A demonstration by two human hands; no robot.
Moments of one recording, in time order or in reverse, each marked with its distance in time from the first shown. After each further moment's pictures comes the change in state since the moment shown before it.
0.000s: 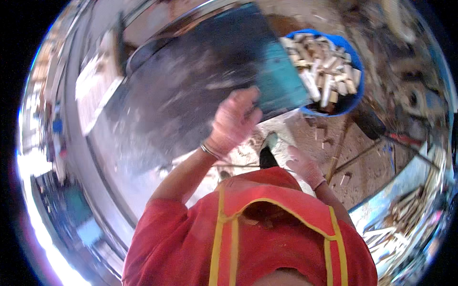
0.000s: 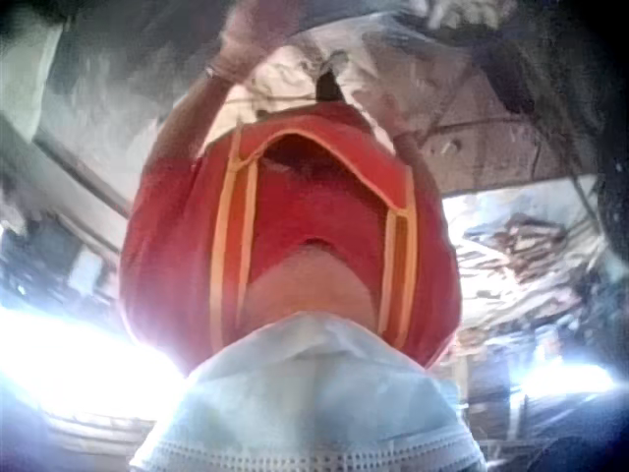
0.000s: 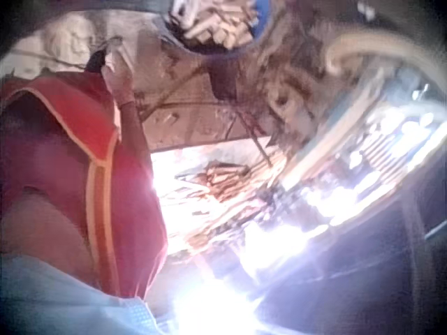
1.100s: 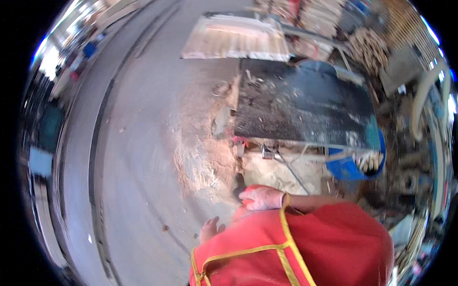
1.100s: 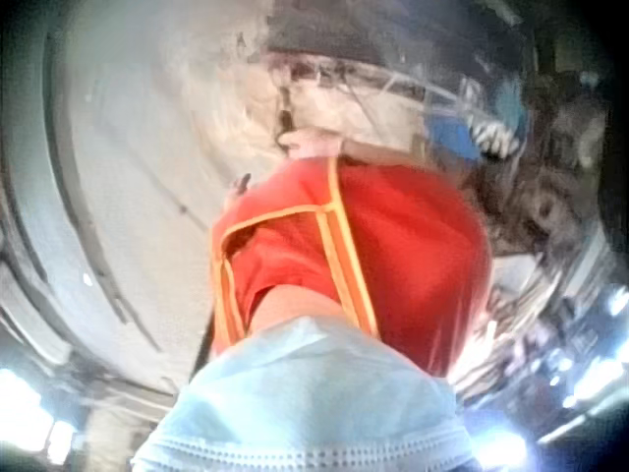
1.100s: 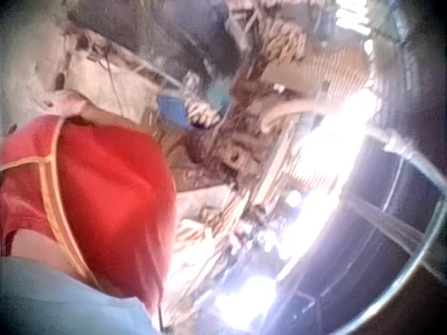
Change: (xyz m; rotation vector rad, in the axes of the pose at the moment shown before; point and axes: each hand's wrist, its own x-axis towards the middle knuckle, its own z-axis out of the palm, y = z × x) left_hand -0.760 -0.200 -0.138 -0.106 0.333 -1.077; right_hand -0.068 -0.249 0.550 -0.923 -1.002 -0.571
